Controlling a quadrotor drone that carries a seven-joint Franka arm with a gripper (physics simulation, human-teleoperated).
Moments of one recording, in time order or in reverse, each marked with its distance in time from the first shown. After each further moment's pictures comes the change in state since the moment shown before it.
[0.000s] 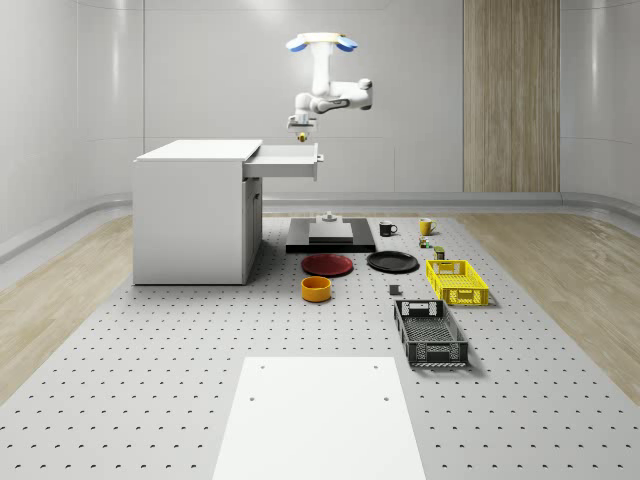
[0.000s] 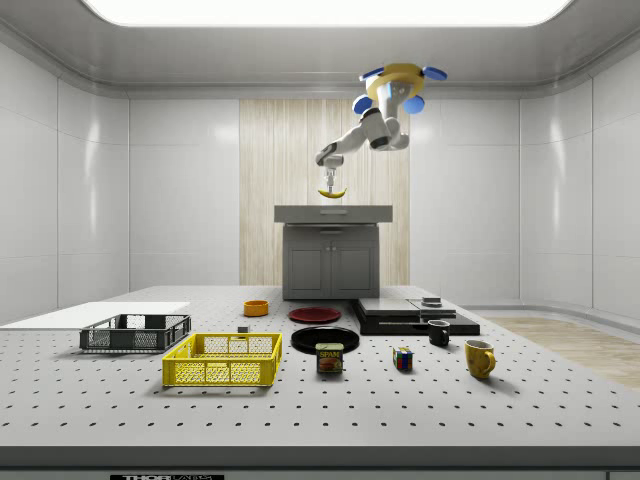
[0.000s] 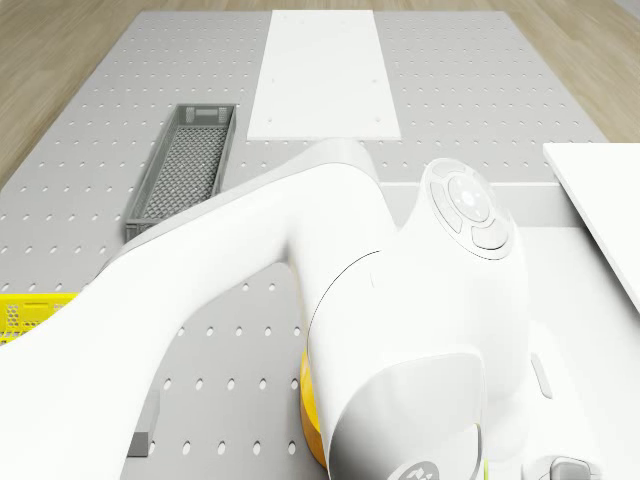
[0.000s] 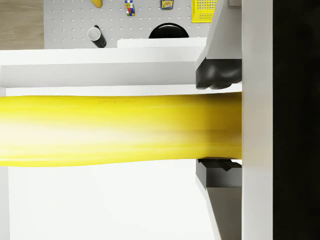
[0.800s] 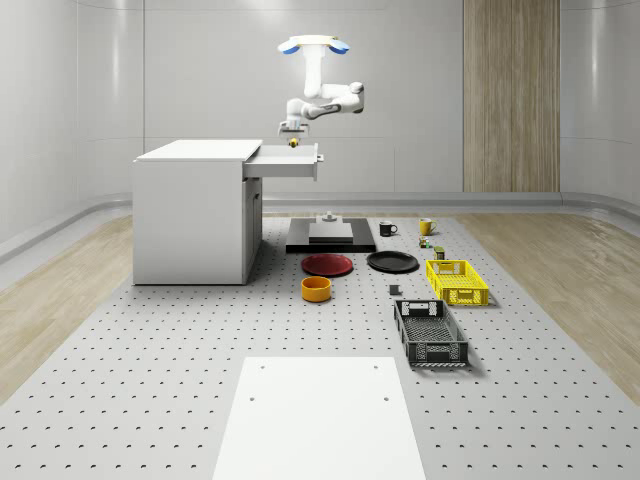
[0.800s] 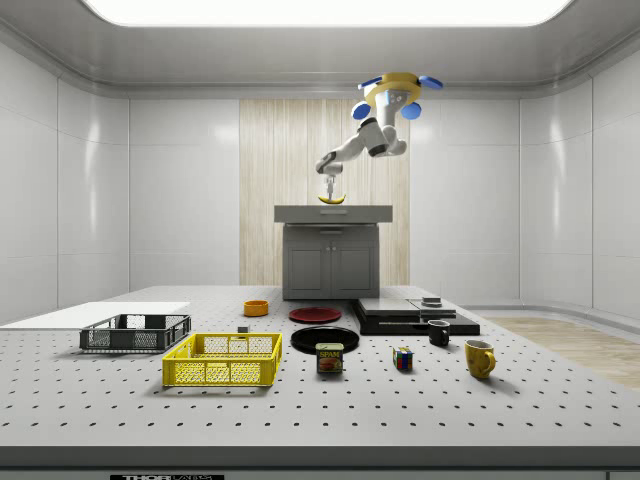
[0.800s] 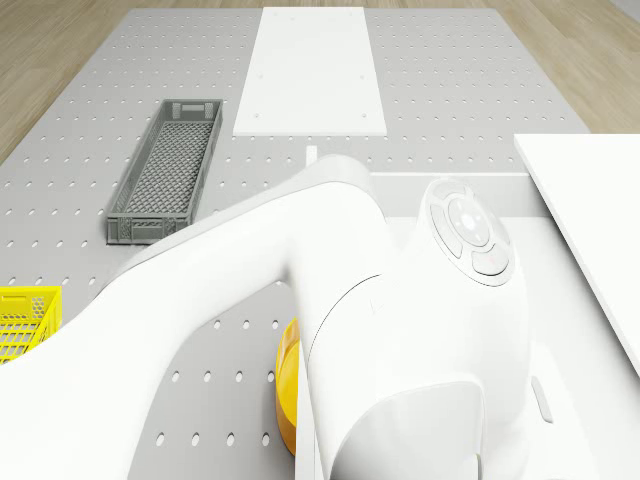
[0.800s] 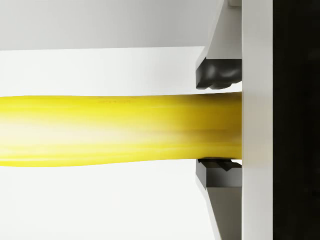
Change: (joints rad) arm 0.015 0.008 0.067 0.026 0.059 0.033 0.000
